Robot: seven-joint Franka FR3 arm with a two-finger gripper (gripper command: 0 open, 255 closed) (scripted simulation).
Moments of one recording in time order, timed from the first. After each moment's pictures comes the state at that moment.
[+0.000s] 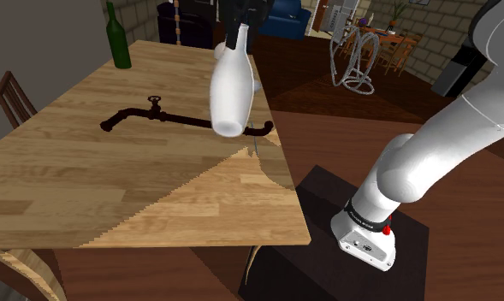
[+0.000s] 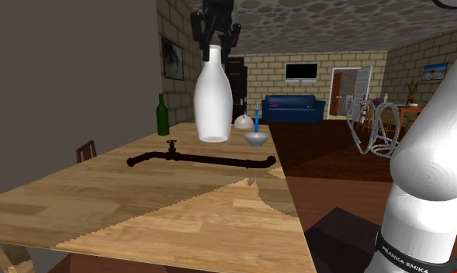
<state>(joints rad) 0.03 -0.29 0.41 -1.65 0.08 1.49 0.45</state>
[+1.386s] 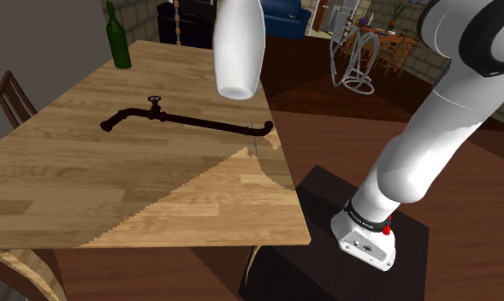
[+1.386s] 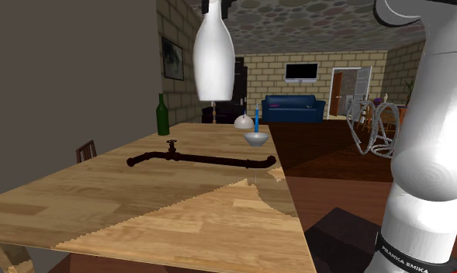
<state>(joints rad) 0.05 -0.03 0.49 -1.06 -0.03 1.13 0.53</state>
